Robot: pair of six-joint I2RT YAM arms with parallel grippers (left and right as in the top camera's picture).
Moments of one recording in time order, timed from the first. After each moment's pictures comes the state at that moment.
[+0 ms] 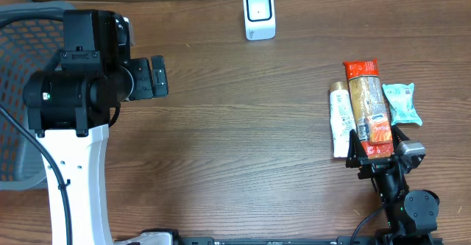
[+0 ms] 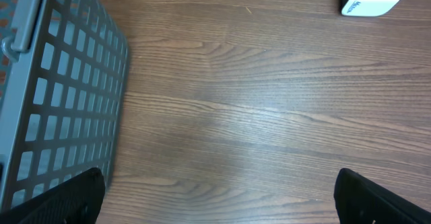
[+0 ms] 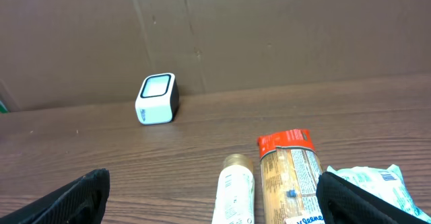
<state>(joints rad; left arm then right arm) -0.02 1.45 1.92 -1.47 -0.11 -0.13 0.10 0.01 0.02 -0.03 -0.06 0.17</state>
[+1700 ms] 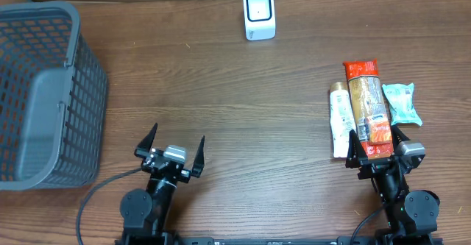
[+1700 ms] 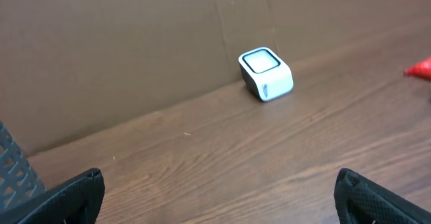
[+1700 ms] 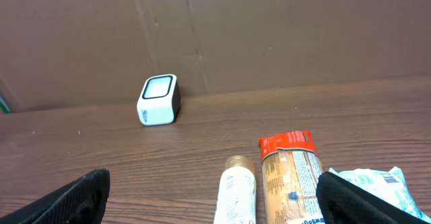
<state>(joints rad) -0.02 0.12 0.11 -0.06 0.20 0.27 0.10 0.01 0.02 -0.03 -0.07 0.17</state>
